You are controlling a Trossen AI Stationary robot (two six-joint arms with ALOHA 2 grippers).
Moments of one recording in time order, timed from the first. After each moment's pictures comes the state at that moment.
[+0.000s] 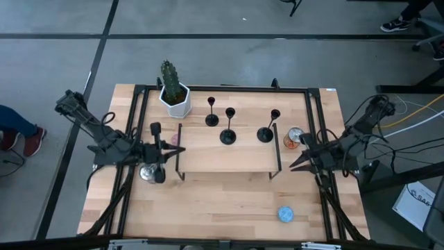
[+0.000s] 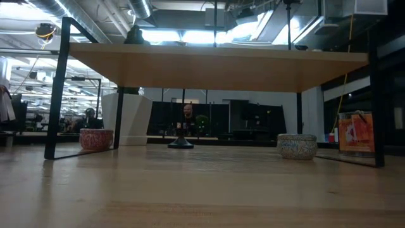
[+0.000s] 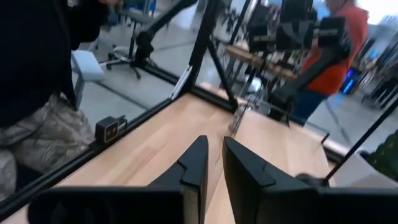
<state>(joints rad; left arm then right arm) -0.62 0.88 0.79 -0.02 -0.83 0.32 0.76 0.50 0.54 -0.17 0.39 -0.26</state>
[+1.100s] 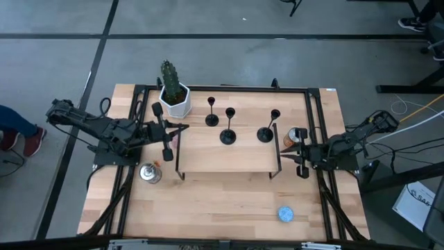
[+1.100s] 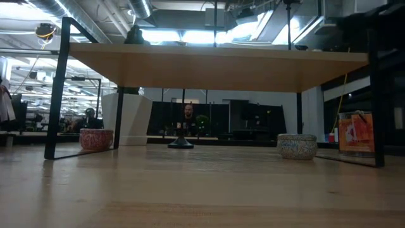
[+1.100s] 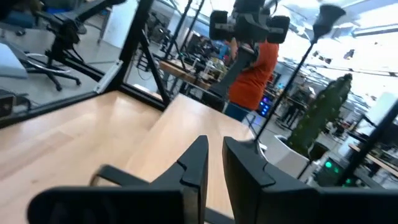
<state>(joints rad) -0.33 0.82 0.79 0.00 -0.68 0.33 0.48 0.23 0.06 0.24 0.35 -0.45</state>
